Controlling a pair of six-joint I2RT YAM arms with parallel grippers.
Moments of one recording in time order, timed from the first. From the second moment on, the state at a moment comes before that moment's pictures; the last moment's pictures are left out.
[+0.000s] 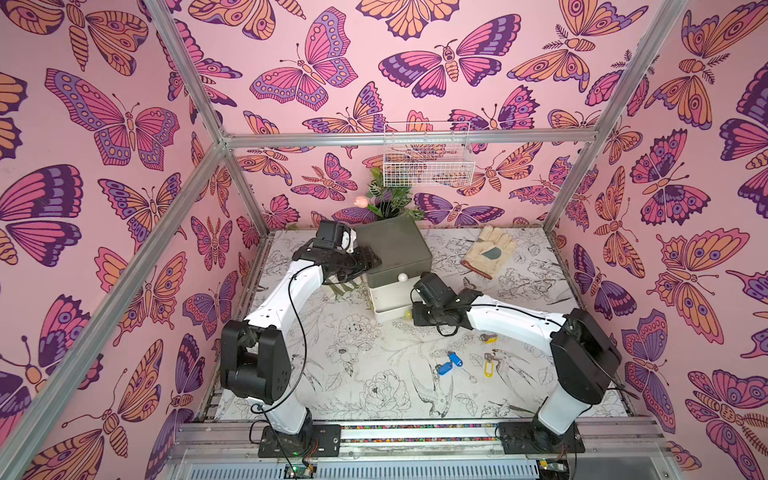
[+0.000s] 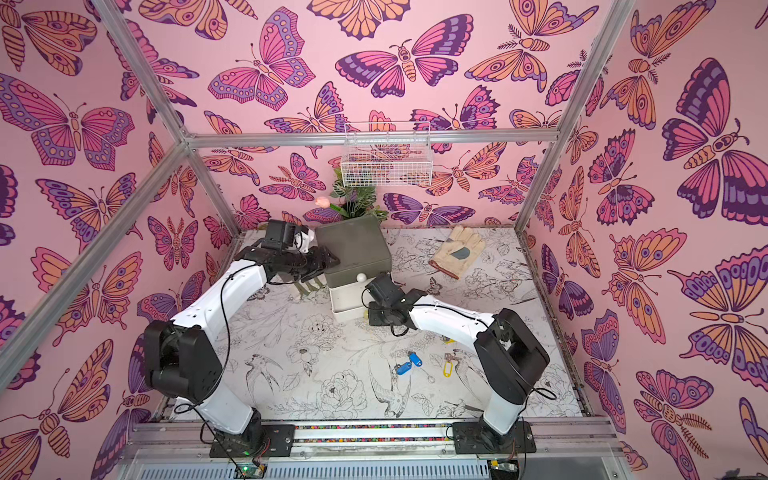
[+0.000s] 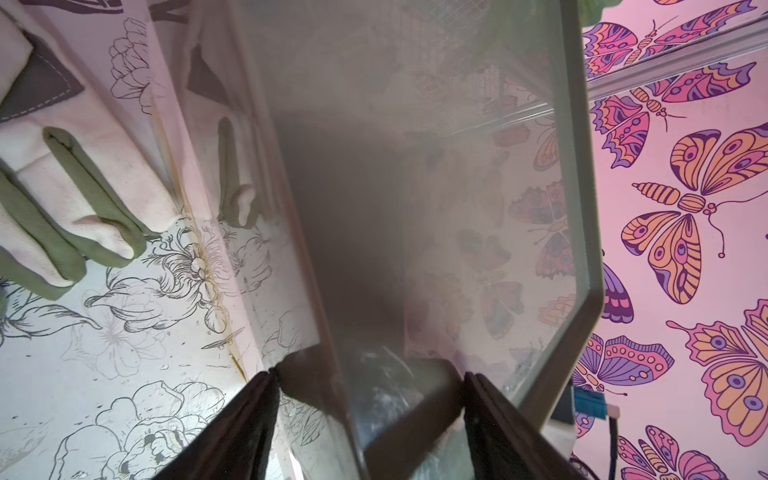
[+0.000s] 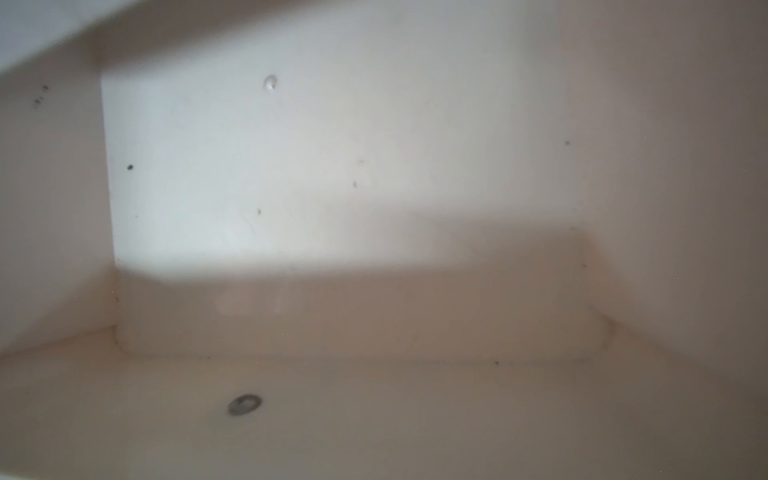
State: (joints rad) left arm -0.24 1.66 1.42 -0.63 0.46 -0.54; right arm 0.85 1.72 1.16 -0.41 0.08 0.64
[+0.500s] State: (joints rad) left arm -0.23 1.67 1.42 -0.63 0.51 -0.52; right arm 0.83 1.84 1.14 -0.09 0.26 0.62
